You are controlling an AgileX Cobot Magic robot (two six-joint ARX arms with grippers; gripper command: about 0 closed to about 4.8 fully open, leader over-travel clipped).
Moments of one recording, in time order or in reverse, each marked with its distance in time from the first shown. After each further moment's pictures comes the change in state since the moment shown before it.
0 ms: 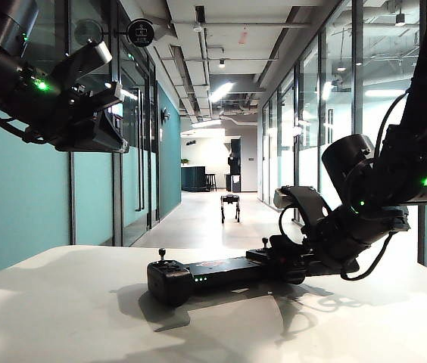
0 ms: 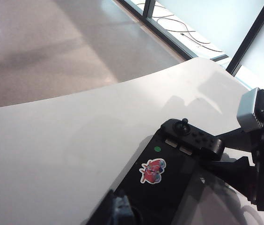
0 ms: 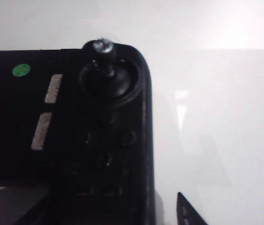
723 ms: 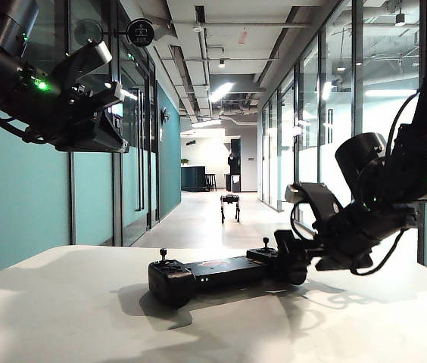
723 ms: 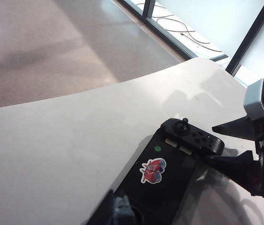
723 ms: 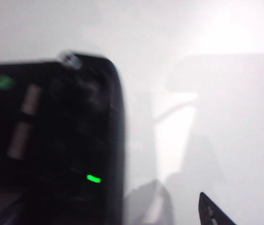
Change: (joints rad) left arm 0.000 0.000 0.000 0.000 0.000 0.000; right arm -0.044 -0.010 0.000 0.013 -0.056 0.000
